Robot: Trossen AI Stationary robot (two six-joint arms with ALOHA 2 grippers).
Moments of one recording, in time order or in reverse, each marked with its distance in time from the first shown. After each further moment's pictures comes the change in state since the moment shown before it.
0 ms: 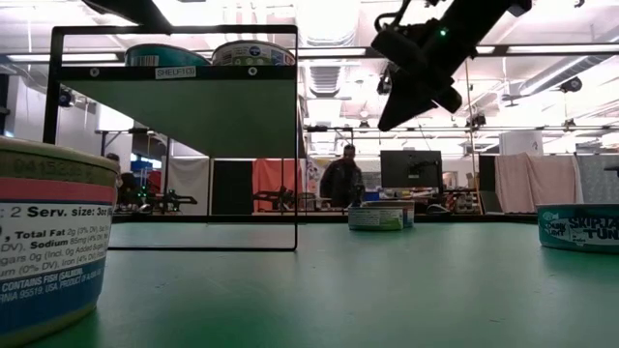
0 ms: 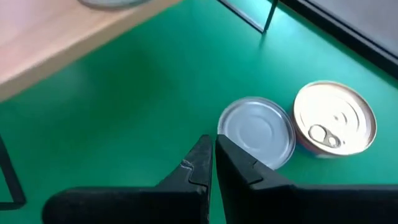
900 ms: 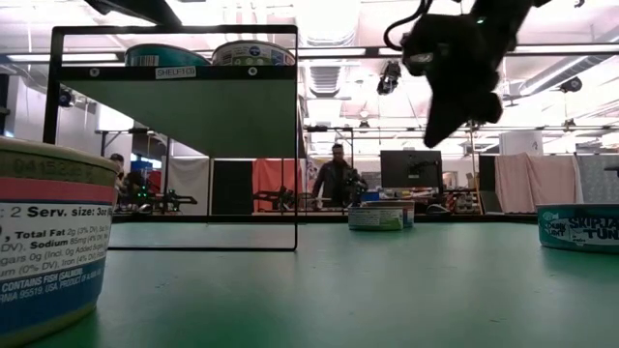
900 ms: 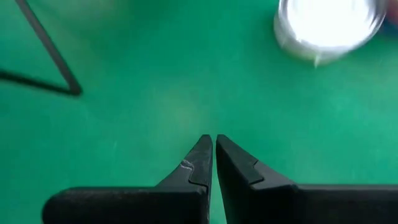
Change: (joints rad) left arm -0.003 0.038 -0.001 0.086 -0.022 -0.020; right arm 0.117 -0.008 -0.004 -0.213 -0.257 0.227
